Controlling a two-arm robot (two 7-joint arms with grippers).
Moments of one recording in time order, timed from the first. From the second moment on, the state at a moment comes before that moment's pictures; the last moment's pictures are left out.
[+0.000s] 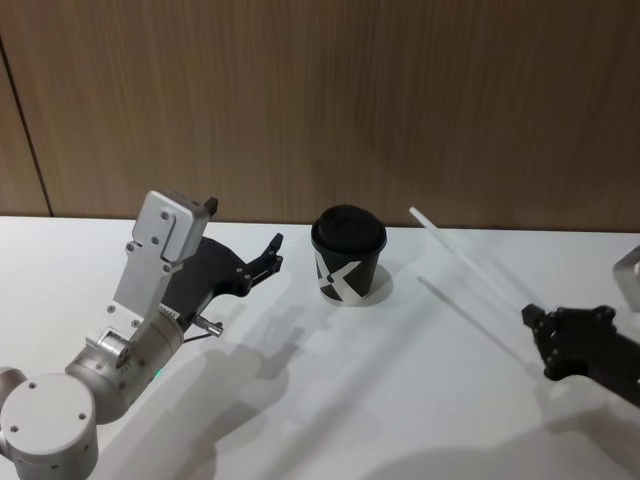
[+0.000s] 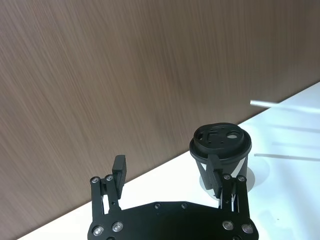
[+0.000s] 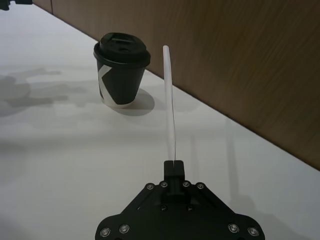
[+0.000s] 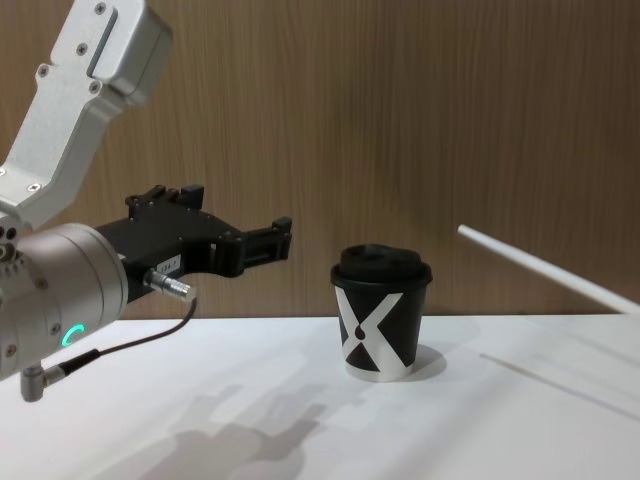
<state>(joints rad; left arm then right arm) -0.24 0.38 0.45 -1.63 -0.20 0.01 -0.01 0.03 0.56 -0.14 -1.72 0.21 0.25 0.45</state>
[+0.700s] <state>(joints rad) -0.24 0.38 0.45 -1.63 -0.20 0.01 -0.01 0.12 0.66 -0.13 -1.68 0.22 0.08 0.56</state>
